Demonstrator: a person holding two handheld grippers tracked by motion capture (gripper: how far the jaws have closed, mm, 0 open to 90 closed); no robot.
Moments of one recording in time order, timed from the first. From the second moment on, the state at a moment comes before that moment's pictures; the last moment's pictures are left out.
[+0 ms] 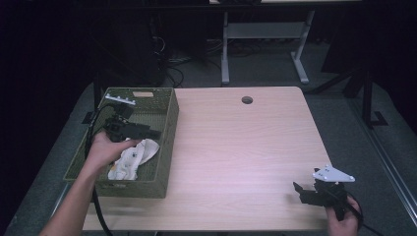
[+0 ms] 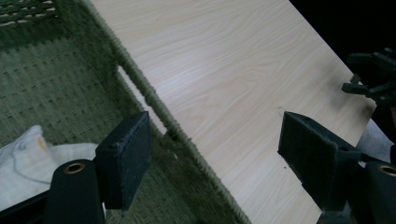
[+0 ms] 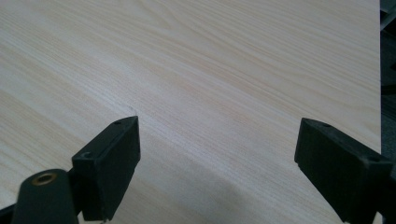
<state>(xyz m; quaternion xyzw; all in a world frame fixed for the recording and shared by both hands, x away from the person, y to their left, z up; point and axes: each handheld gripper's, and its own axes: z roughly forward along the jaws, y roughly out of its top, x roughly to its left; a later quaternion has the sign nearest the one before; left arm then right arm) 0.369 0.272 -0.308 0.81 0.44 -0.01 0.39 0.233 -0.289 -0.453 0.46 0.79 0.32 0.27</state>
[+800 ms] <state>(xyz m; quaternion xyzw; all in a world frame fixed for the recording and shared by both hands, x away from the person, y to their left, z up) 0.377 0.328 -0.348 0.80 0.53 0.01 0.30 0.233 -0.289 -0.451 0.46 0.79 0.32 0.27</state>
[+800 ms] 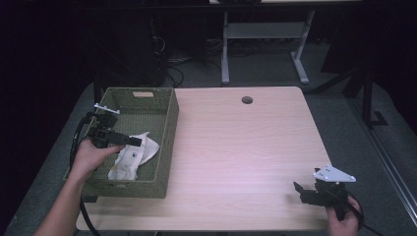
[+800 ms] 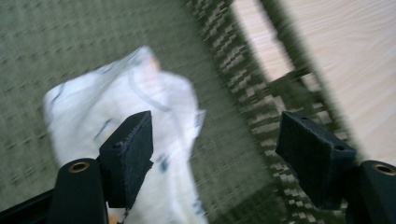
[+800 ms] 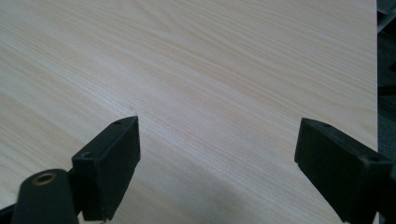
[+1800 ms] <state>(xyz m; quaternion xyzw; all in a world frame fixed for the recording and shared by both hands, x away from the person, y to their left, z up) 0.392 0.318 -0.404 0.83 0.55 0.01 0.08 0.232 -0.290 -0.449 0.45 0.78 0.32 0.27</state>
